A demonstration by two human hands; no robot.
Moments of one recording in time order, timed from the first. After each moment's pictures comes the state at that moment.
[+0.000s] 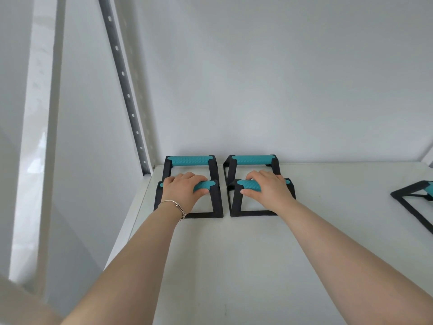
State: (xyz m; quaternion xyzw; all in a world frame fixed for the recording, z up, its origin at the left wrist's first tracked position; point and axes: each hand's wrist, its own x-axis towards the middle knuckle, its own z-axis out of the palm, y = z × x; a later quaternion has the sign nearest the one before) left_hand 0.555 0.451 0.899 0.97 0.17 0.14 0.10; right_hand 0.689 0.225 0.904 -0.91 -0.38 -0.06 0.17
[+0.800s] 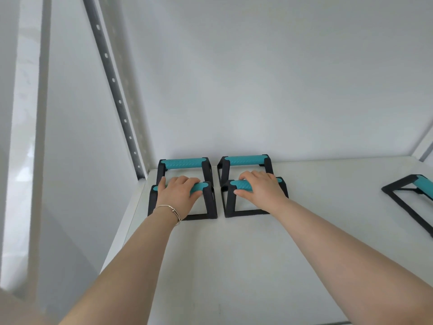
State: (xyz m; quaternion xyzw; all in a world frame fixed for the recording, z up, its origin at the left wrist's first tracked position) left_hand 0.549 0.440 0.903 0.97 0.18 0.12 0.06; right_hand 0.688 0.223 0.904 -0.91 -0.38 -0.07 0.14
